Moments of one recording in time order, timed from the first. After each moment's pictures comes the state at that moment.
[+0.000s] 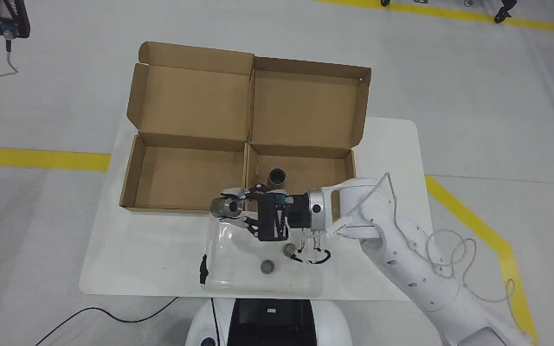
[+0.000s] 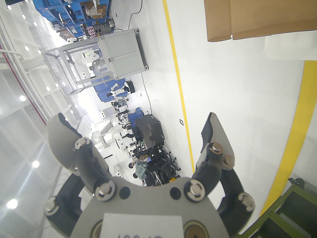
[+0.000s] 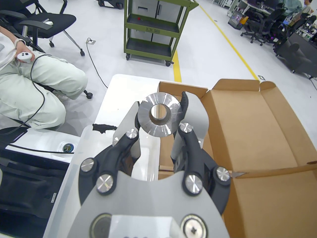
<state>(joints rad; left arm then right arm) 0.11 -0.38 -0.87 -1.29 2.37 -0.77 0.65 -0.93 -1.25 0.80 -1.77 -1.10 -0.87 0.16</state>
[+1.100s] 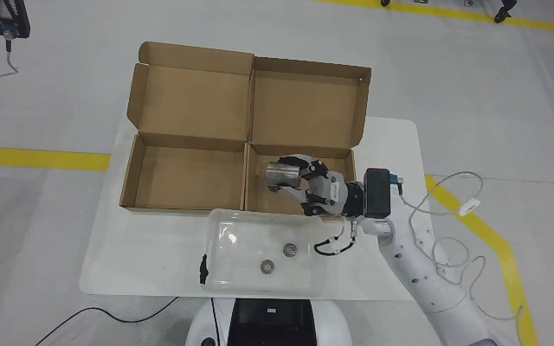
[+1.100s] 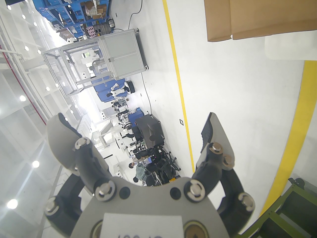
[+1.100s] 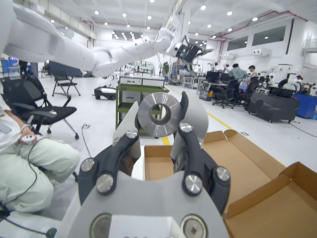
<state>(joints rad) 0.11 -0.38 -0.87 -1.29 2.37 -0.77 0.65 -1.09 -1.24 1.01 -1.61 -1.26 -0.97 -0.67</state>
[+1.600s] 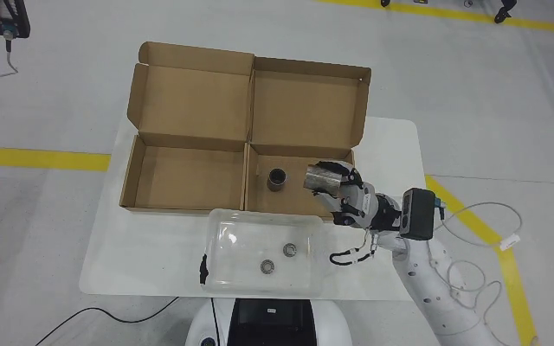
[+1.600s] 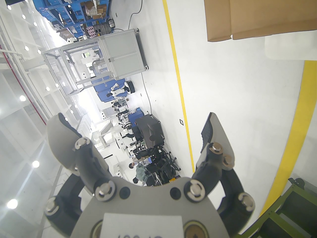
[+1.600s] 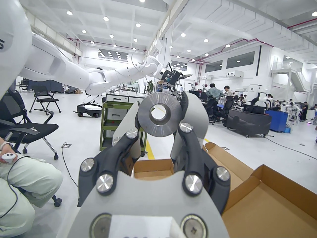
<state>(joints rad) 0.11 -0.38 -0.87 -1.29 2.37 -0.77 0.65 -1.23 -1.21 1.13 -1.71 -1.35 -0.95 -0.83</state>
